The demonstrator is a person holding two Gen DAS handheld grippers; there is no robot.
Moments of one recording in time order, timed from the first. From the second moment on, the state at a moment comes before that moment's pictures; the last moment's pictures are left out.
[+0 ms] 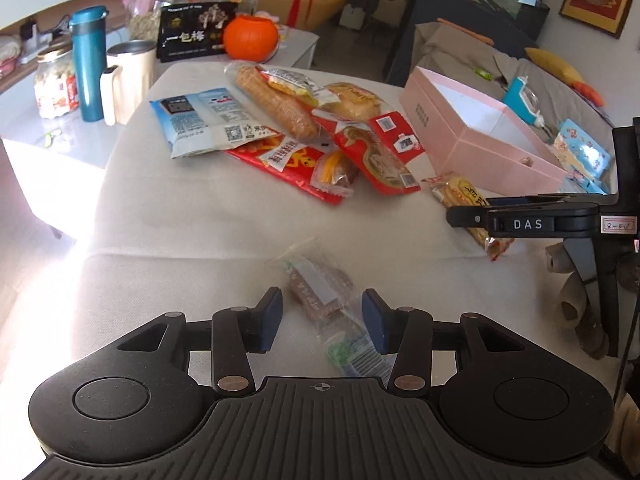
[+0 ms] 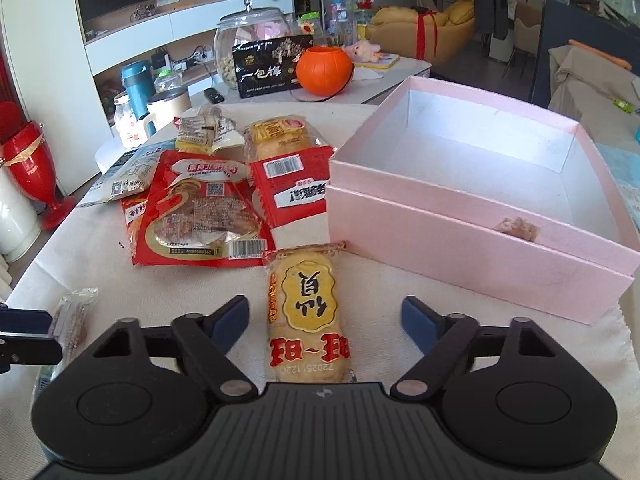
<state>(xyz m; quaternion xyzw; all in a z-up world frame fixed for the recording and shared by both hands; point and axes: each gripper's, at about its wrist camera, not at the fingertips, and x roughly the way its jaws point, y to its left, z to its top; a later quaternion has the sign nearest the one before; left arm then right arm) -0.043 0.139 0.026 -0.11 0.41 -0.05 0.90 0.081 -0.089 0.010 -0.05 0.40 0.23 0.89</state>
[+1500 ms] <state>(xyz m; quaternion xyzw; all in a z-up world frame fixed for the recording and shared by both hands) 0.078 0.104 0.059 -0.08 0.29 -0.07 0.95 0.087 -0.129 0.044 -0.02 0.36 0.23 0.90</state>
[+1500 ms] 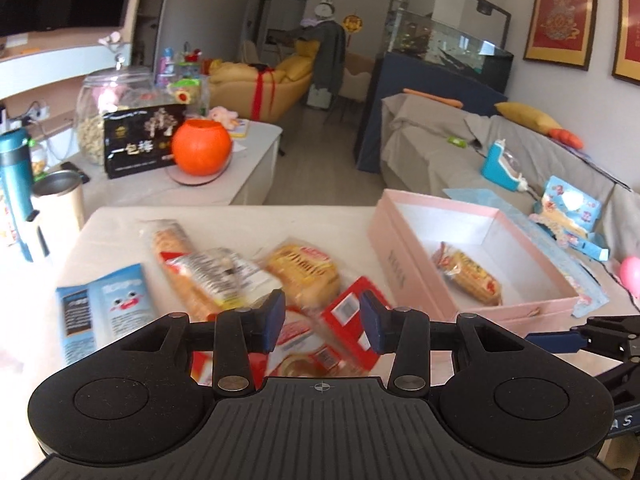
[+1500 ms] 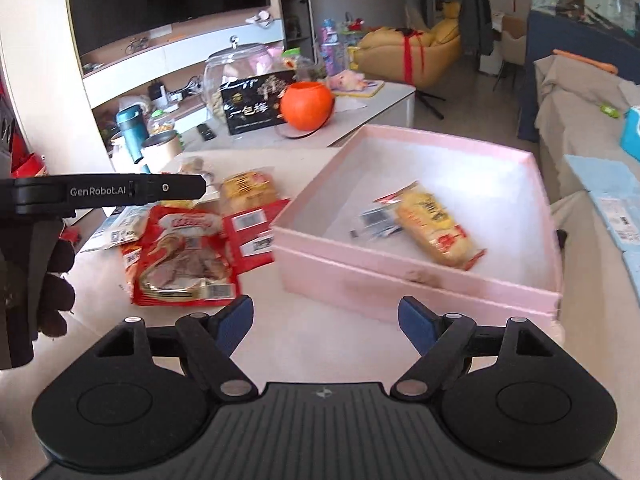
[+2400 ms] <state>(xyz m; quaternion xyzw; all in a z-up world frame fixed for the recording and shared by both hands) 0.015 0.153 0.040 -0.13 0.29 -0.03 0.95 0.093 -0.036 0.030 -0.02 0.42 0.33 0.85</state>
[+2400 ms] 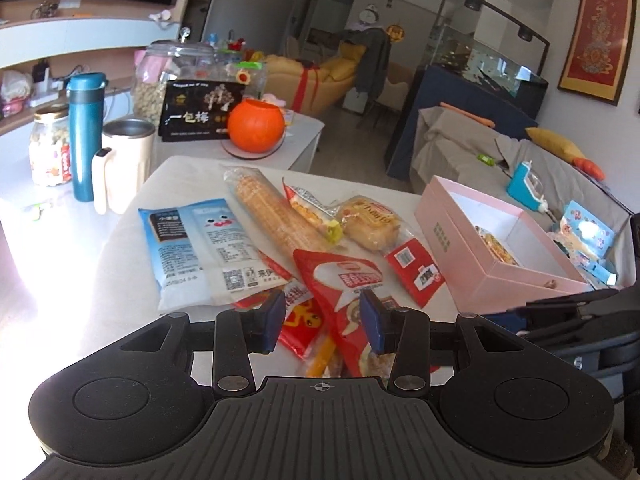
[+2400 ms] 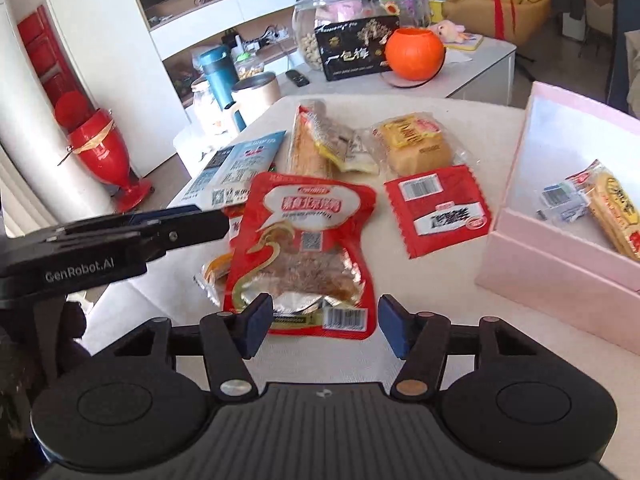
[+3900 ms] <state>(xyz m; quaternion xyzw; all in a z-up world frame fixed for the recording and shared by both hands) 0.072 0.133 0.034 -0.02 0.33 -0.09 0.94 0.132 -0.055 0.006 0.04 0.39 0.23 0.89</state>
